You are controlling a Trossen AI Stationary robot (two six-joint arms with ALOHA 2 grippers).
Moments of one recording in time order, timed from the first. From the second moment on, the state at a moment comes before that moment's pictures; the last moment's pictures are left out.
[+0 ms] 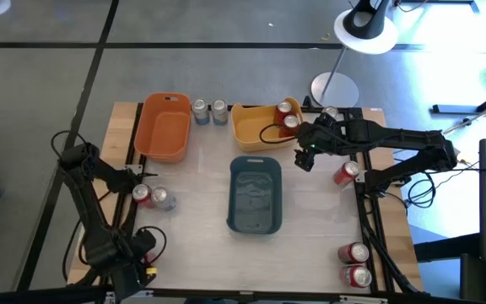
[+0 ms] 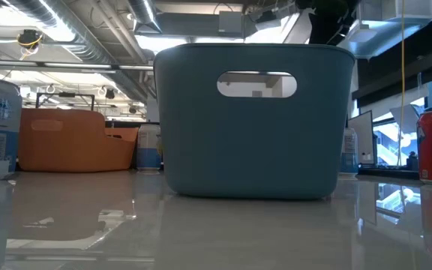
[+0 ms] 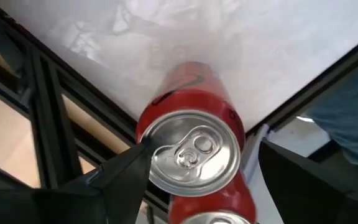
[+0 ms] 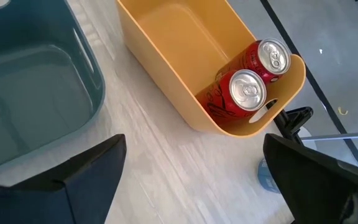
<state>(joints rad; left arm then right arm) -1.09 1.63 1.36 -1.25 0.05 -1.86 -0.07 1.31 1.36 -1.13 0.44 0.25</state>
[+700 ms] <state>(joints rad) -1.06 1.58 1.31 -1.23 0.08 -1.86 -0.07 1.31 1.36 -1.13 0.43 0.26</state>
